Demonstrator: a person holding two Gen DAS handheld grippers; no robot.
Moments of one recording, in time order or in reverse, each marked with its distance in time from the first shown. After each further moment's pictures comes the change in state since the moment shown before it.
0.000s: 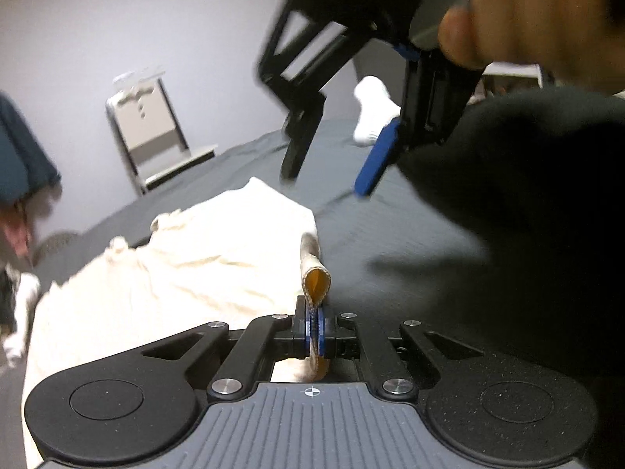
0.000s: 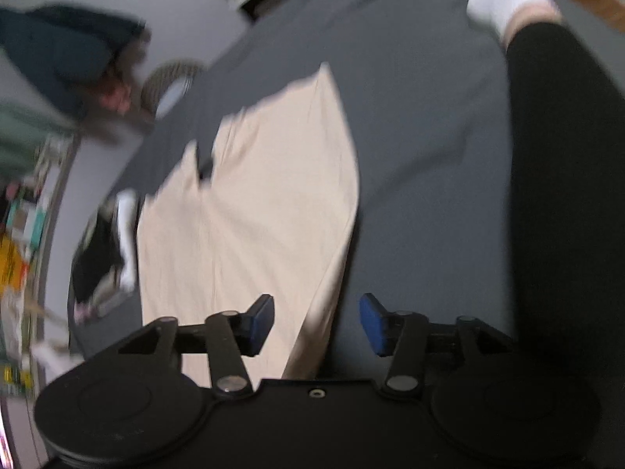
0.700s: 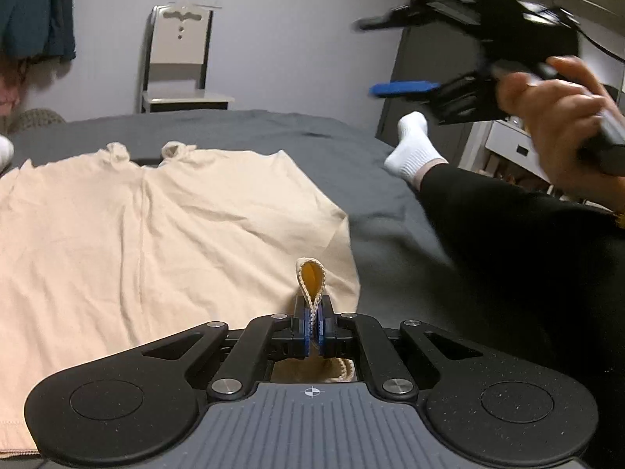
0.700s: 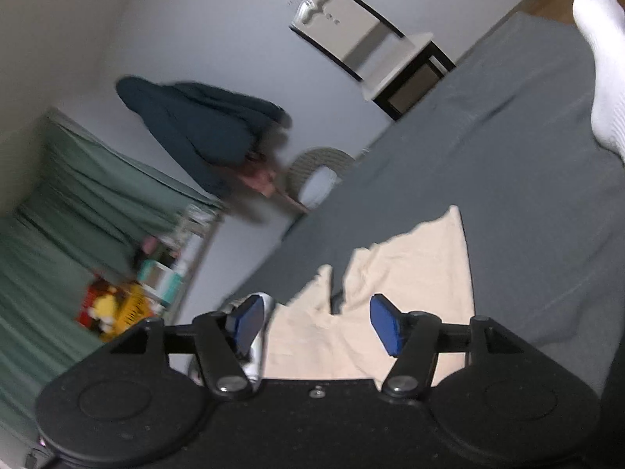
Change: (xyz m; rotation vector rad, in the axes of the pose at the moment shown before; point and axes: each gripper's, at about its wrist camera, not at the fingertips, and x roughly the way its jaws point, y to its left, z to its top) left arm 0.051 0.067 -0.005 -0.418 0.023 -0.165; right arm -0.021 -0.026 0.068 -0.084 -0.237 0.482
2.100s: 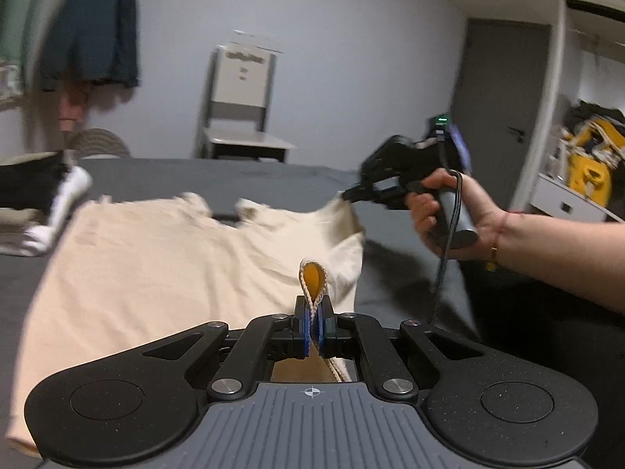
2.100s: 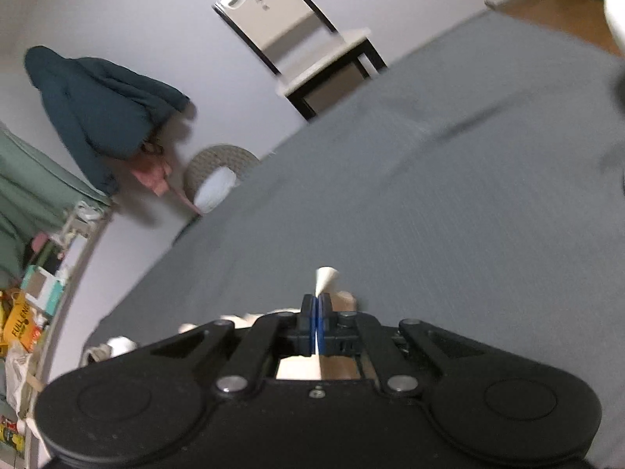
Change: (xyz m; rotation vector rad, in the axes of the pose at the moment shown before) left arm -0.046 0.025 0.034 -0.102 -0.163 0.194; right arm 0.157 -0.029 0.058 -0.057 0.016 -0.301
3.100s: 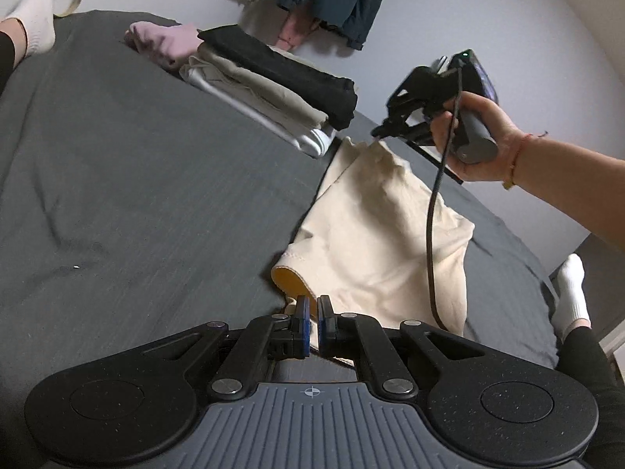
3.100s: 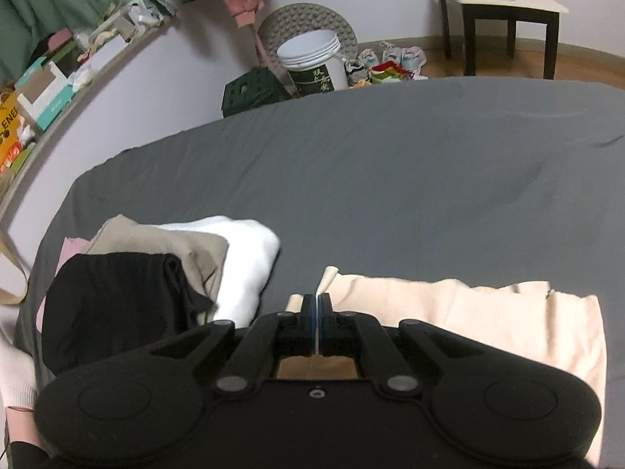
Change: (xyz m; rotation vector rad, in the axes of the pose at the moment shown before) left arm -0.067 0.144 -0.063 -0.551 0.038 0.329; right arm 0.187 0.304 -0.086 -0.438 0.361 -0.079
